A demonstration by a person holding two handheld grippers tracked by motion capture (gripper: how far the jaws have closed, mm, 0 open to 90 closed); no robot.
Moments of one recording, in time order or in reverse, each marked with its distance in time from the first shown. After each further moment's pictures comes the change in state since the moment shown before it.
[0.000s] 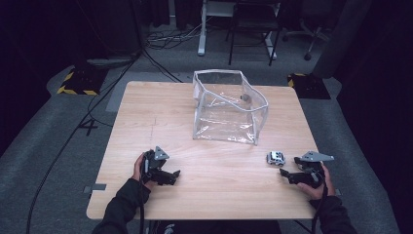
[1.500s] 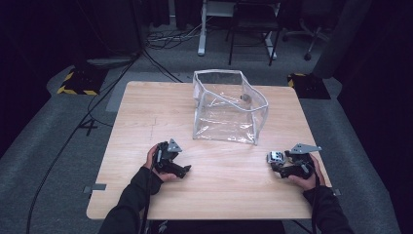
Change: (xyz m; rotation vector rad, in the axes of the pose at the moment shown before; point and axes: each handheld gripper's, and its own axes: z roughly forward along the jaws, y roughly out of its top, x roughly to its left) left arm -0.003 0.042 0.036 0.007 -0.107 0.117; right arm 0.002 0.026 0.029 0.016 0.067 -0.071
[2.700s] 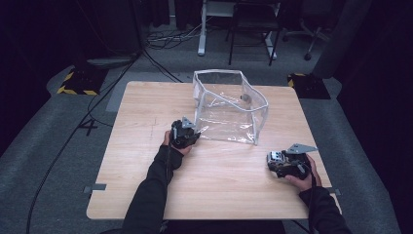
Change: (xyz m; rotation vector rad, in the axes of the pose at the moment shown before) left arm 0.027 0.061 0.044 -0.168 0.080 -0.084; right arm 0.009 0.004 0.004 -0.005 -0.001 0.011
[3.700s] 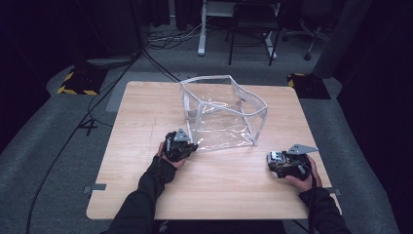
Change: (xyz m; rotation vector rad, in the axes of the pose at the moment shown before) left arm -0.022 -0.031 -0.043 -0.003 -0.174 0.026; right arm 0.000 -0.002 -0.002 -0.002 -0.008 0.002
